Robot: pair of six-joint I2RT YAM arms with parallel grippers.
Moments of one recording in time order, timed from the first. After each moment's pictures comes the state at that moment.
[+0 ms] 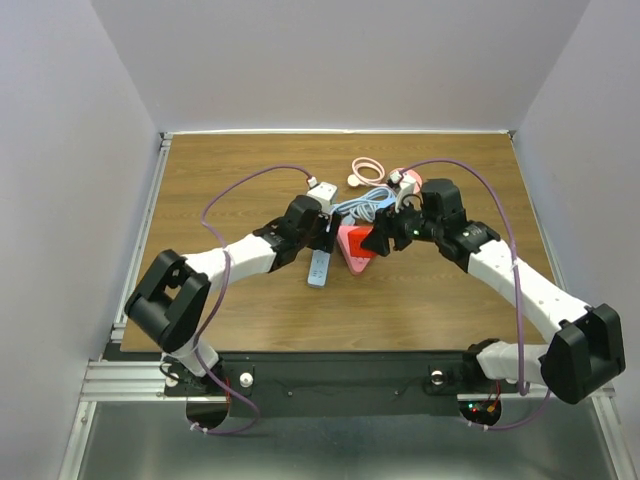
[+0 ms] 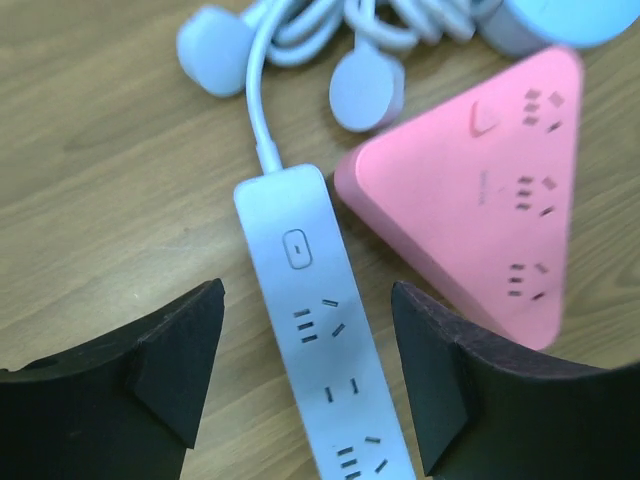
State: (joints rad) left arm -0.71 1.62 0.93 0.03 -0.12 -0.19; right arm 0.47 1.23 0.92 -0.24 -0.49 0.15
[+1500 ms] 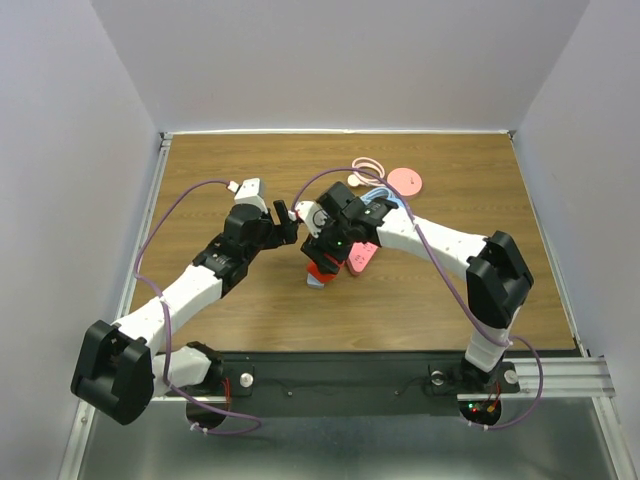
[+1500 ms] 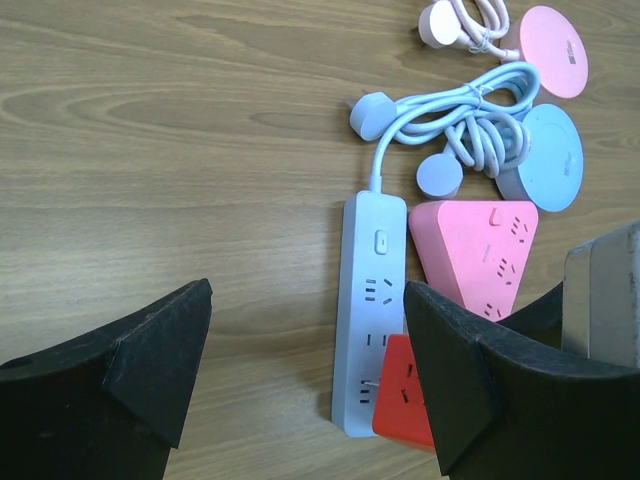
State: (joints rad) left arm -0.50 1.14 0.68 0.01 -0.15 -0.52; right arm 0.83 1.81 1.45 -0.65 -0.26 -0.25
